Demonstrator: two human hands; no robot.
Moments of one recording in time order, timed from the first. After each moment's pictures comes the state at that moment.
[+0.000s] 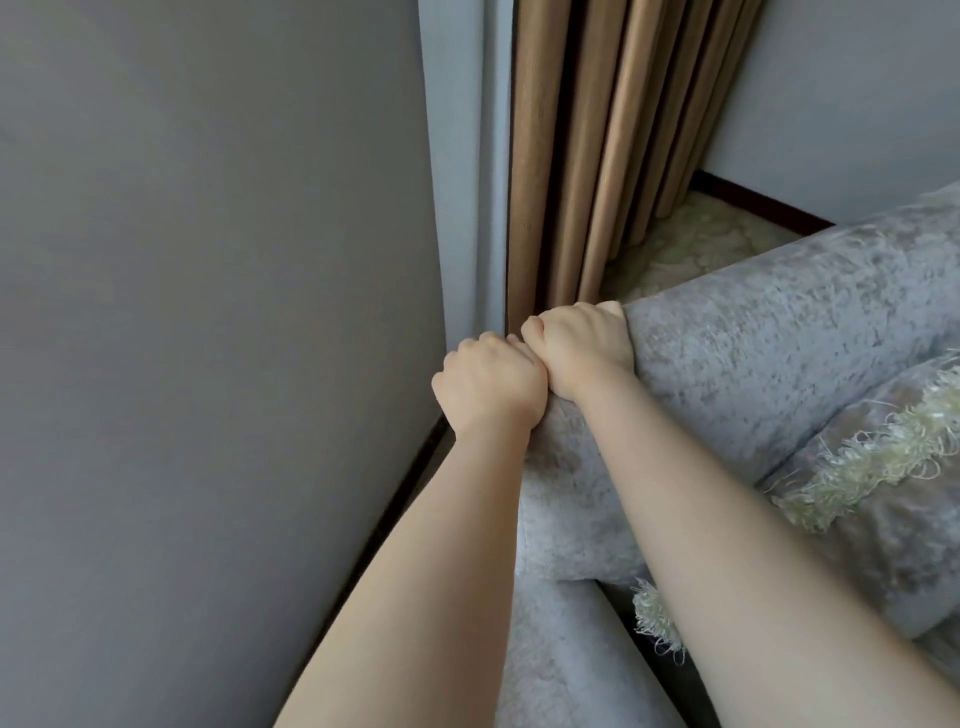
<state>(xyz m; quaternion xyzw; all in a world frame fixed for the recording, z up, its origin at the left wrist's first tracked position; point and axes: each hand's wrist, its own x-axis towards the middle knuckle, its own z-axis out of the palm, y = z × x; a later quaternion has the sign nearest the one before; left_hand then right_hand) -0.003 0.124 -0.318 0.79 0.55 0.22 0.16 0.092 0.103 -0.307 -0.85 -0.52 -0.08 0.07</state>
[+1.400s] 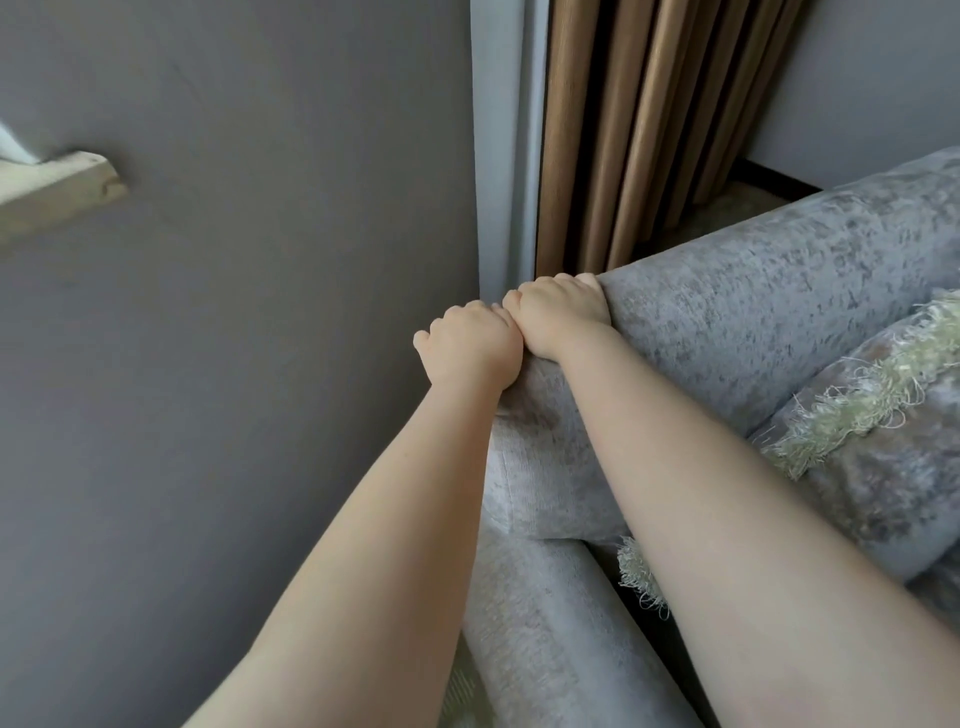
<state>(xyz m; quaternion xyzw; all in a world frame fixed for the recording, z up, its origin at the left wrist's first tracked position) -0.085 0.052 -0.308 0.79 0.57 0.17 0.15 0.012 0.034 -0.293 -0.81 -0.59 -0.02 0.03</state>
